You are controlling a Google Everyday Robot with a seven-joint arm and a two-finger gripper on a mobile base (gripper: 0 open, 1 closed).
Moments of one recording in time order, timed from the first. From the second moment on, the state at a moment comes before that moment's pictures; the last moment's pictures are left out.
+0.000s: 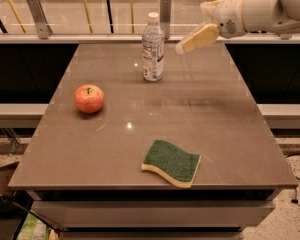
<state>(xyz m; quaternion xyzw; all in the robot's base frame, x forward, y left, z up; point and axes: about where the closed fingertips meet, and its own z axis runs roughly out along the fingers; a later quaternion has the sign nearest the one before) 0.706 -0.116 0.986 -0.48 0.69 0.18 0.52</state>
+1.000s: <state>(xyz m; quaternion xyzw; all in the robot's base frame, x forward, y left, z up) 0.734 -0.068 0.958 -0.47 0.64 0.26 0.55</state>
